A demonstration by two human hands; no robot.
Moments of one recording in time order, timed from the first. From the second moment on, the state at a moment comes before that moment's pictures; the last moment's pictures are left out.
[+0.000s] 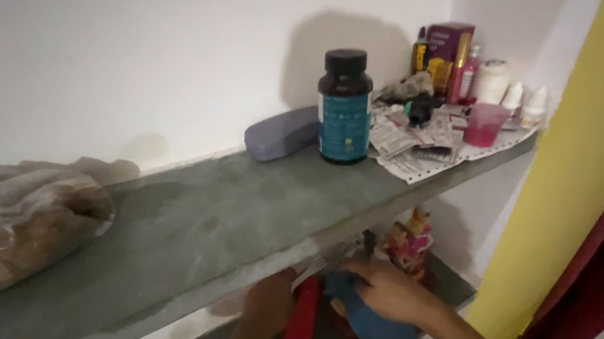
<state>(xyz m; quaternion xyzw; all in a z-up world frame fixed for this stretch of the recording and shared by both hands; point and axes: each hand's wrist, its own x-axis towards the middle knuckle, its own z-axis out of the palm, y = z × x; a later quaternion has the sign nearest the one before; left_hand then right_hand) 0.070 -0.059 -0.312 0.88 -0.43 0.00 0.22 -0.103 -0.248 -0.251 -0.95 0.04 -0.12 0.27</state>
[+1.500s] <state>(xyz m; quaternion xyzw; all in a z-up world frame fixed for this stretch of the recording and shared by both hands) -0.138 -0.079 -0.011 0.80 -0.56 0.14 0.15 -0.296 -0.218 0.060 -0.94 0.22 -0.18 0.19</state>
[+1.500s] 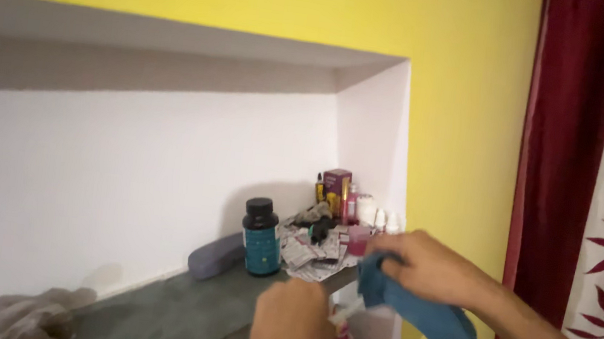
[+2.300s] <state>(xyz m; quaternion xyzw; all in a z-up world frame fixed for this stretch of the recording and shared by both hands) -0.077 -0.070 0.035 0.68 -0.47 -0.07 0.56 -0.236 -0.201 0.055 -0.90 -0.03 -0.43 -0.03</state>
